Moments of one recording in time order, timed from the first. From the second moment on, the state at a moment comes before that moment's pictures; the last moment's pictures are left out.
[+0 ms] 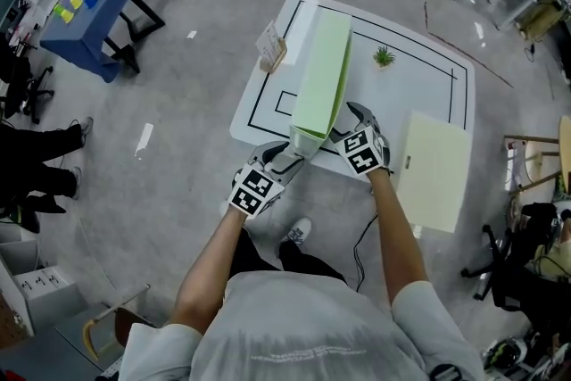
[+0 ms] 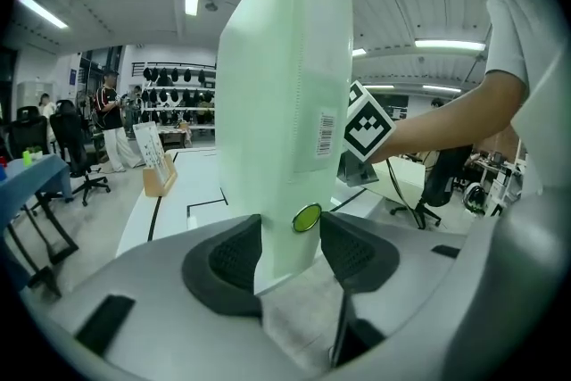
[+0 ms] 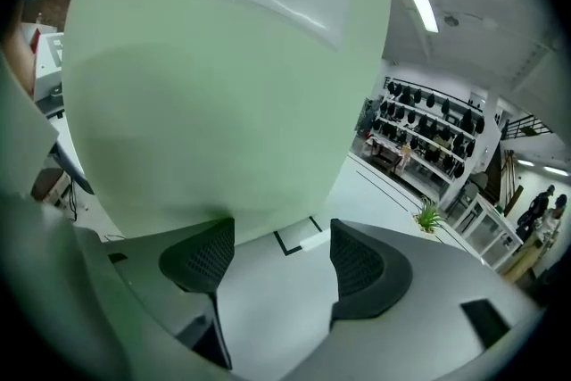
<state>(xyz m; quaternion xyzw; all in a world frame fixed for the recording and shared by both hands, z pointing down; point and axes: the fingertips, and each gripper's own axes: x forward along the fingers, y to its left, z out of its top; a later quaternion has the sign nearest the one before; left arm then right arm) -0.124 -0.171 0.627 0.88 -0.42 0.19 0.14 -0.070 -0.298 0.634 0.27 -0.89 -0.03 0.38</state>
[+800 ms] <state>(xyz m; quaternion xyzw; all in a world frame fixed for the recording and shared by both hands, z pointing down) -0.129 -0.113 0.598 0.91 -0.32 0.15 0.22 0.043 -0.183 0.536 0.48 -0.83 0.09 0.27</state>
